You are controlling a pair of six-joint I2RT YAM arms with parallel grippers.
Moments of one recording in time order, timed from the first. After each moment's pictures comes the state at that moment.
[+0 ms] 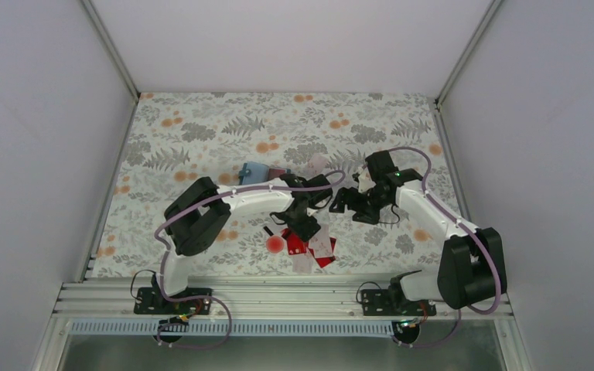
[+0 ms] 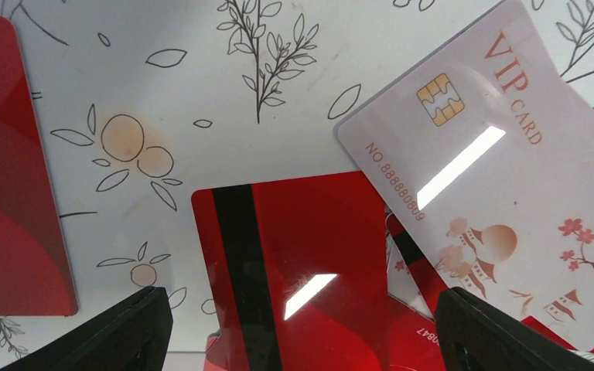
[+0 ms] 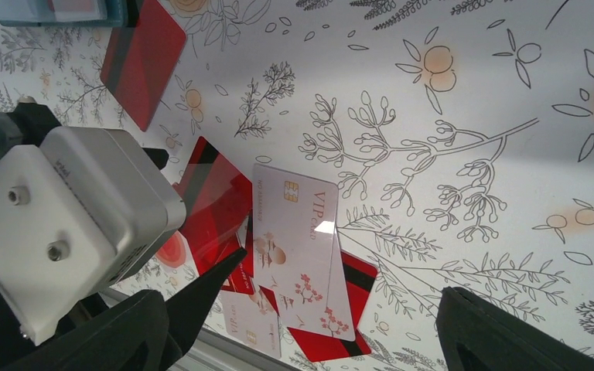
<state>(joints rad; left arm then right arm) -1.00 2.01 1.44 -0.87 0.02 -0.23 0.29 1.35 0.87 -0.85 -0.48 0.46</state>
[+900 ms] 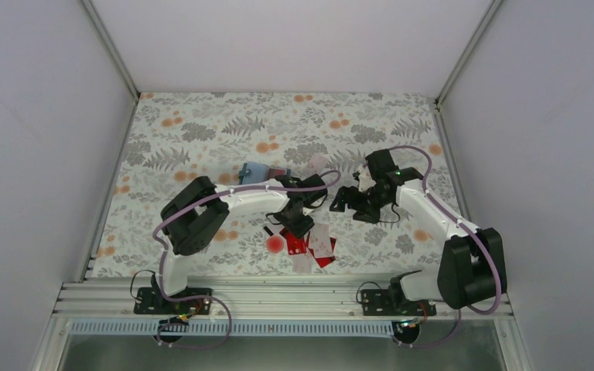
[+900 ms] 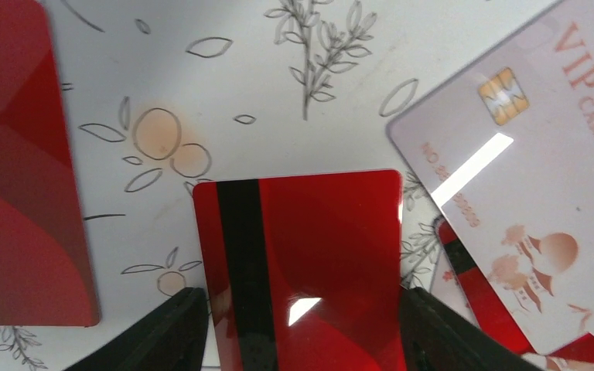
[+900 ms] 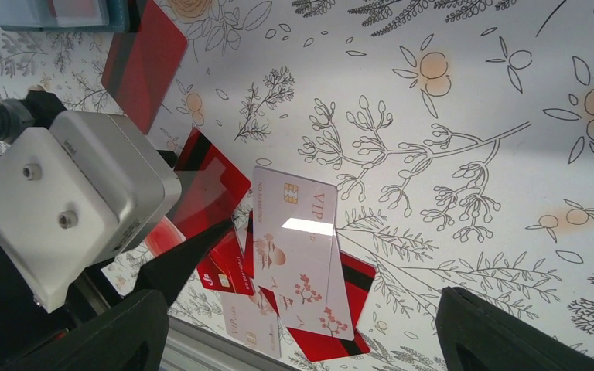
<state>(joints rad) -0.98 2.00 1.37 -0.80 0.03 -0.21 0.29 1.35 0.89 -0.86 -0.47 0.46</state>
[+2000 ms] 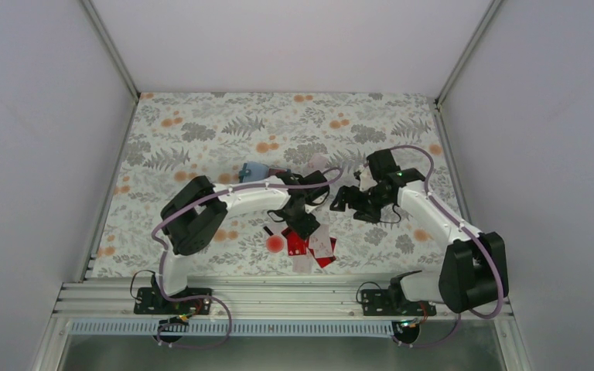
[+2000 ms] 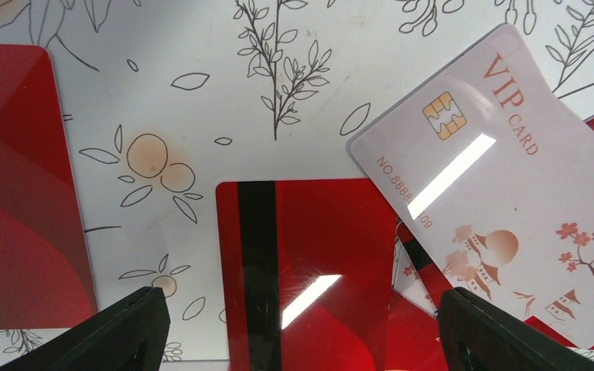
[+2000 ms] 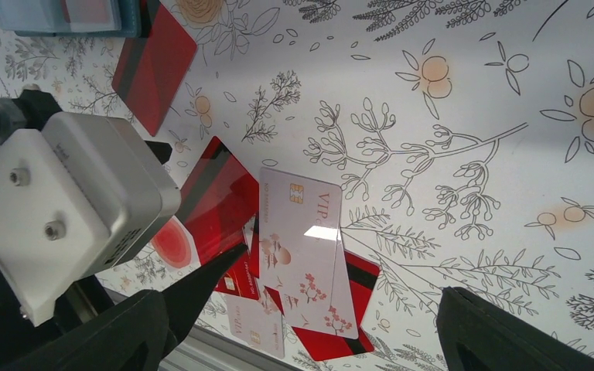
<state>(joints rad) -0.98 1.99 1.41 -0.83 0.05 -0.20 0.29 1.33 0.89 -0.86 -0.47 0.47</state>
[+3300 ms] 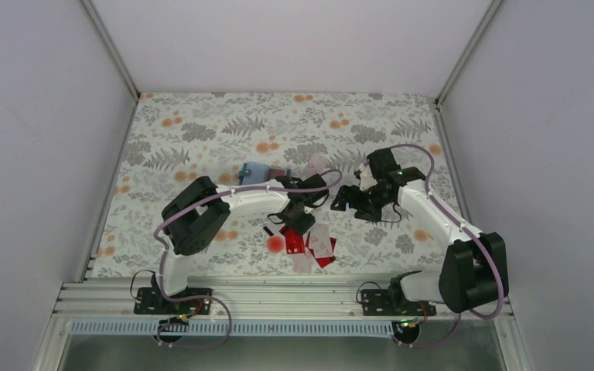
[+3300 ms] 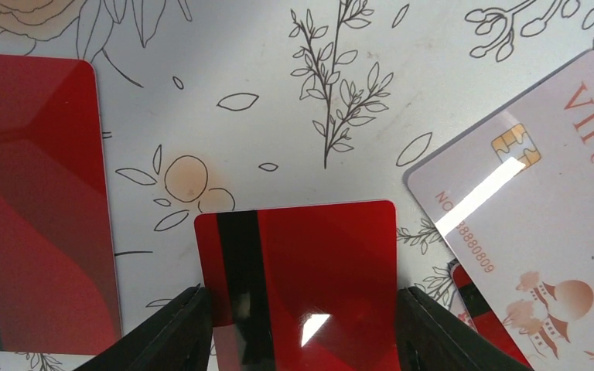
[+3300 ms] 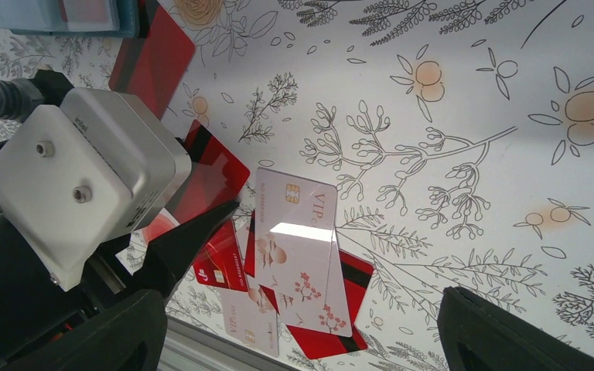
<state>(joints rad) -0.98 2.01 1.36 -0.75 -0.03 -0.22 0.29 1.33 0.90 -0.88 -0.45 0.45</state>
